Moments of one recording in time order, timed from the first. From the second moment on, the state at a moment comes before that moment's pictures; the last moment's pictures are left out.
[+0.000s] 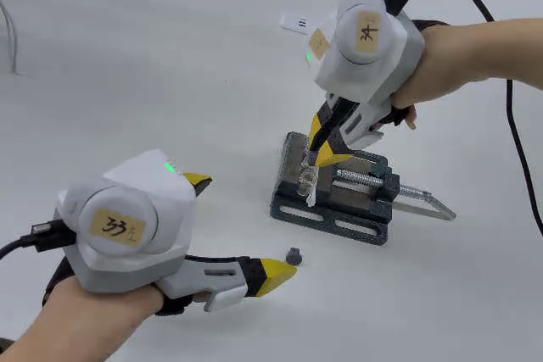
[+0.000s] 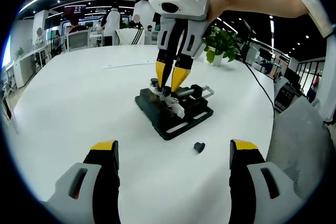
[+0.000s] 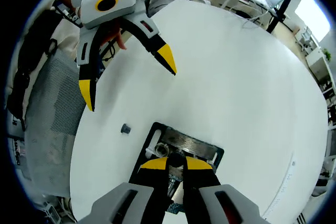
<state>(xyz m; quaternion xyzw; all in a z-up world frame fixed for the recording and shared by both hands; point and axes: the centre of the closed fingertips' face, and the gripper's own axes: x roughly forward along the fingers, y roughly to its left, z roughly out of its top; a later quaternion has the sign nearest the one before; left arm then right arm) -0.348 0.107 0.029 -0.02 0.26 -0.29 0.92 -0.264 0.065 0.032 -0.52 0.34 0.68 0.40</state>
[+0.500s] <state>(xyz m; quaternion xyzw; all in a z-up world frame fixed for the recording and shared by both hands) -0.350 0.104 0.029 -0.03 0.26 -0.29 0.92 -0.267 0.065 0.032 -0.51 0.33 0.67 0.42</state>
